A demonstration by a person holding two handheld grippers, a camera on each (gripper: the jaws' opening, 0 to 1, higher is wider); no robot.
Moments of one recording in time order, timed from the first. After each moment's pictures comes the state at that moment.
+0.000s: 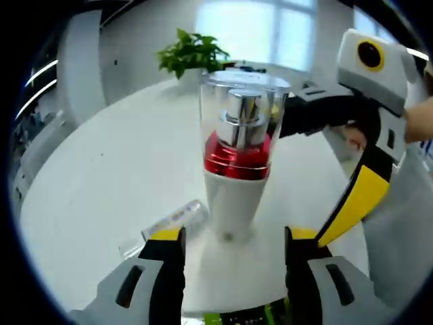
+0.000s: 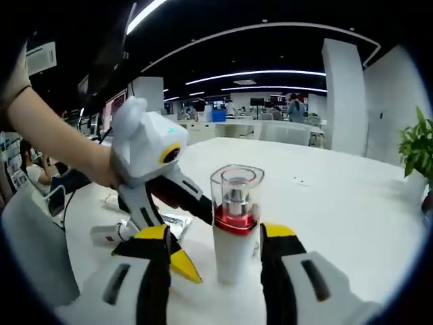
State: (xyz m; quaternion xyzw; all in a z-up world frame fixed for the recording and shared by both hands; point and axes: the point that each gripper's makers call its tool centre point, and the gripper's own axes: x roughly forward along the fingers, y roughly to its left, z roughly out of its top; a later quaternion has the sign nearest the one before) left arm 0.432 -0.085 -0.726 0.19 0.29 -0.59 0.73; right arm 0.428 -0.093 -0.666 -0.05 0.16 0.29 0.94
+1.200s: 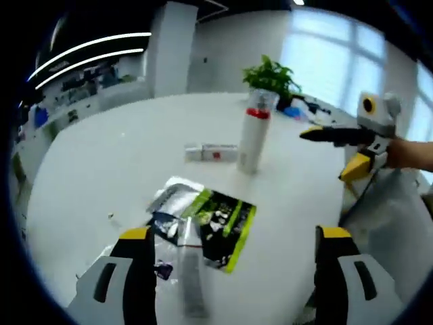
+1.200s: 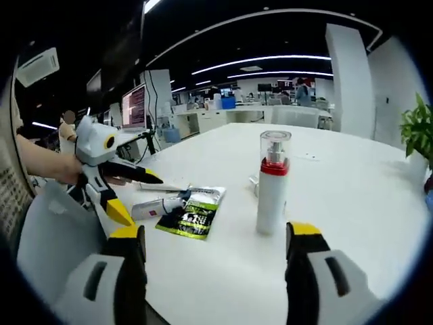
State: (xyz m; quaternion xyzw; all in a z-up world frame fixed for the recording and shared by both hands) left arm 0.343 0.078 -0.715 0.03 0.30 -0.39 0.87; right arm 0.332 -0.081 -0.669 -0.03 0.20 0.32 0.92
